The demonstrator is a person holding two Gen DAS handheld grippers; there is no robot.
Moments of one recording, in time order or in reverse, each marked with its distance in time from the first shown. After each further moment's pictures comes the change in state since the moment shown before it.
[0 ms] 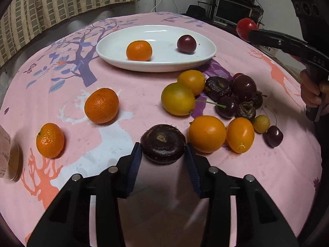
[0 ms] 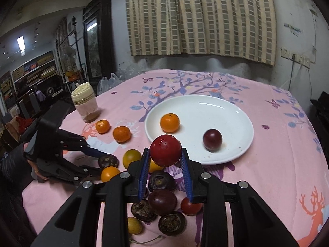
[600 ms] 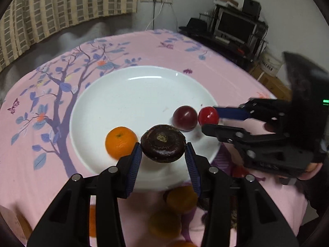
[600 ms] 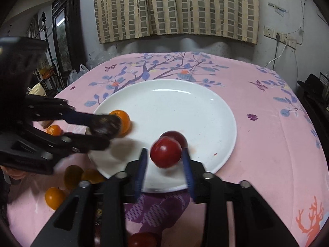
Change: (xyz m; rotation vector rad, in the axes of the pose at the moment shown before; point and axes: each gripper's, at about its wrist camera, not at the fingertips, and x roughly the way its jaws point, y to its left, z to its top) left arm 0.046 -0.008 0.155 -0.029 -0.023 -0.016; right arm 0.078 -0.055 0.014 0.083 0.109 -0.147
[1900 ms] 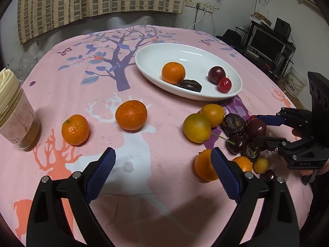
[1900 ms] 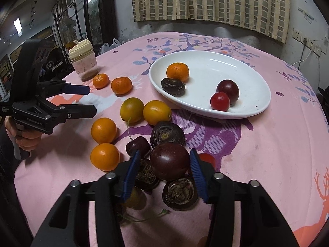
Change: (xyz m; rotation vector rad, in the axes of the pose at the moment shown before) left arm -0.074 0.016 -0.142 -0.235 -0.068 0.143; right arm -0.044 0.063 -0.072 -0.152 0.124 0.140
